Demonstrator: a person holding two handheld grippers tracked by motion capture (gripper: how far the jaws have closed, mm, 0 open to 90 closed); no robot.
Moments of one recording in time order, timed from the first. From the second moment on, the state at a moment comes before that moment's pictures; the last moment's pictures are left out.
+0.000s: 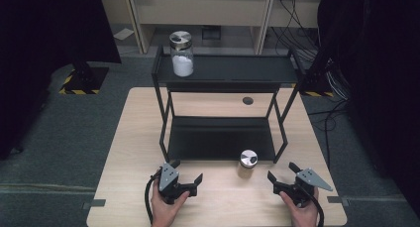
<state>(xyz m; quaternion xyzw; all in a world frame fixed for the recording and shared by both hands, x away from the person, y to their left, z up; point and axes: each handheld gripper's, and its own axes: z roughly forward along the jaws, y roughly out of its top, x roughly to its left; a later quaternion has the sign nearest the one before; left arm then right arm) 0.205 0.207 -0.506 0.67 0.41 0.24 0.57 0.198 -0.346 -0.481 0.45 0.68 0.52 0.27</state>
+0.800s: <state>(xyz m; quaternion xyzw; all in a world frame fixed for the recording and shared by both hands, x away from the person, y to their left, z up) 0.204 0.206 -0.506 0.67 0.41 0.24 0.57 0.220 -0.296 -0.477 0.39 0.72 0.52 0.24</state>
